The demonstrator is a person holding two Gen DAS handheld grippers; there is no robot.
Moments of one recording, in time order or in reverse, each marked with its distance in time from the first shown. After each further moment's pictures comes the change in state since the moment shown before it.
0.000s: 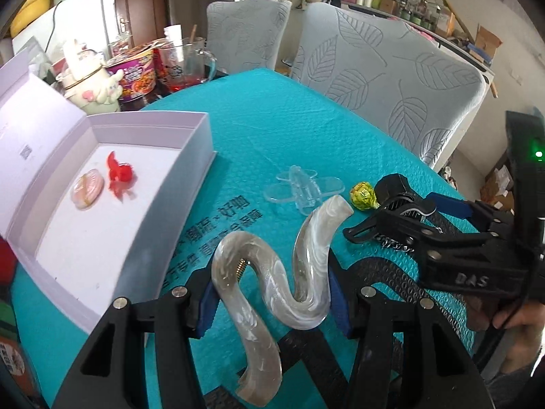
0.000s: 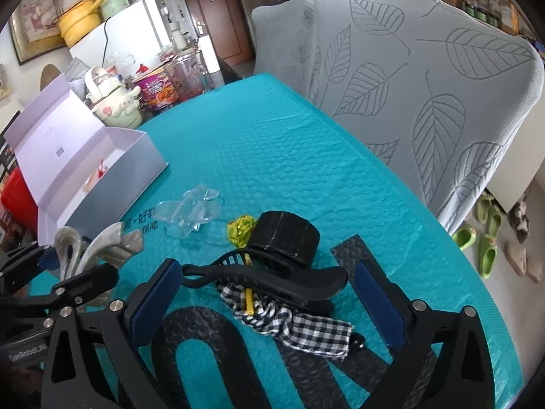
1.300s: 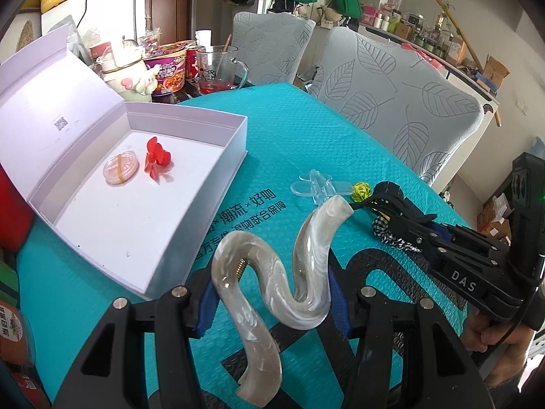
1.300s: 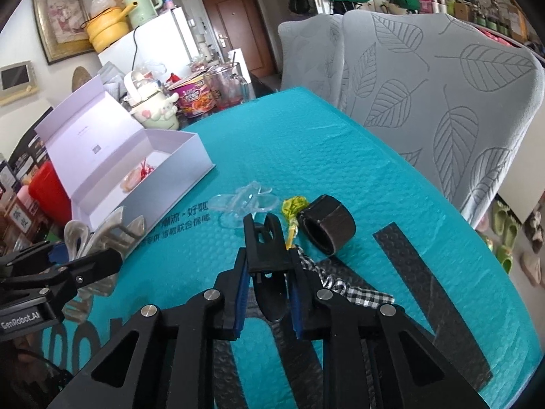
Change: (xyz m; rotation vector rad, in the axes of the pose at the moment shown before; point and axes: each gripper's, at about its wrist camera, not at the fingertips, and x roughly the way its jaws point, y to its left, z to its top) left arm -0.035 0.026 -0.021 -0.093 -0.057 -0.006; right arm -0.031 0.029 -0.021 -0.037 -0.074 0.089
